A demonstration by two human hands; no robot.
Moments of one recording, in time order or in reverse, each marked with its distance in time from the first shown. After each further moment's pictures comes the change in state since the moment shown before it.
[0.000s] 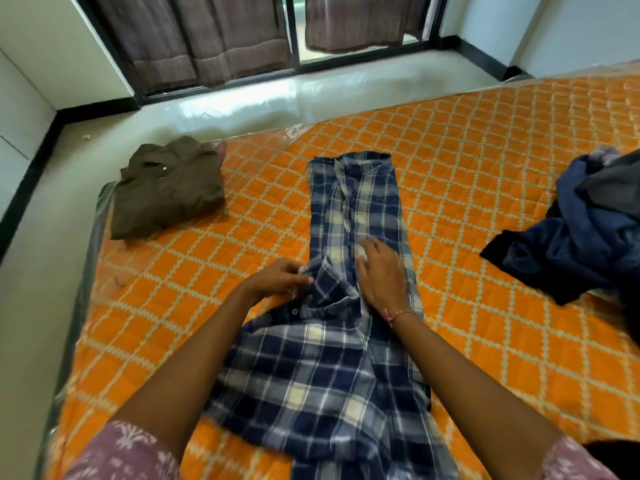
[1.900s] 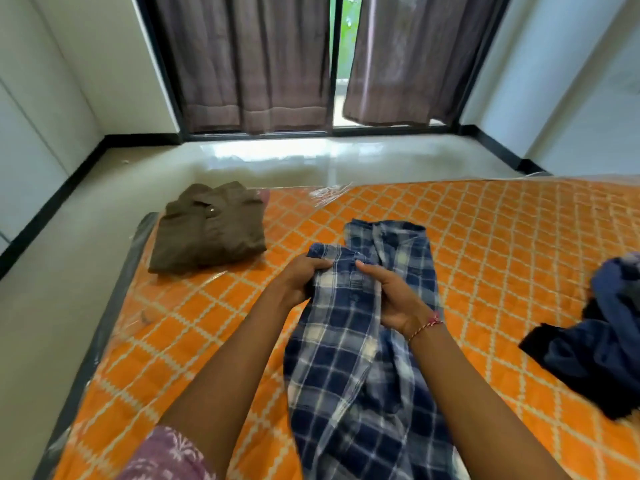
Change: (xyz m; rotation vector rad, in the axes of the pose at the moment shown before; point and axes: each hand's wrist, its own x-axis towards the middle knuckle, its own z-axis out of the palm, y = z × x) left_hand 0.021 0.050 -0.070 -0.852 0.240 0.068; right_hand 0.068 -0.111 -0.034 1.278 -0.651 0.506
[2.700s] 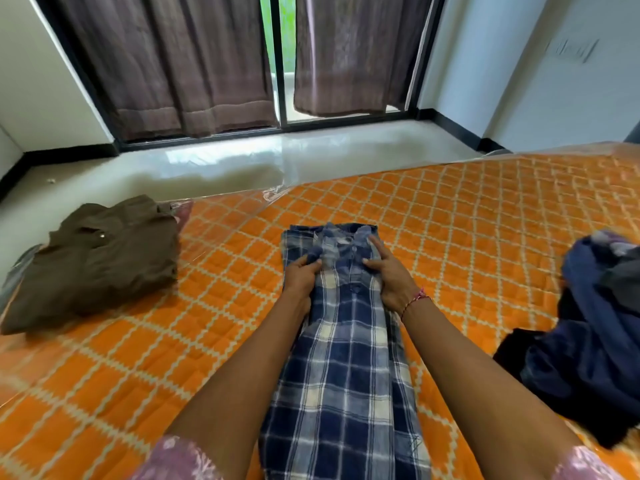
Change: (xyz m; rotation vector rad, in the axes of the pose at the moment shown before) left_hand 0.148 -0.045 0.102 0.013 0.296 0.035; right_hand 0.115 -0.043 -0.178 -0.009 0.387 -0.215
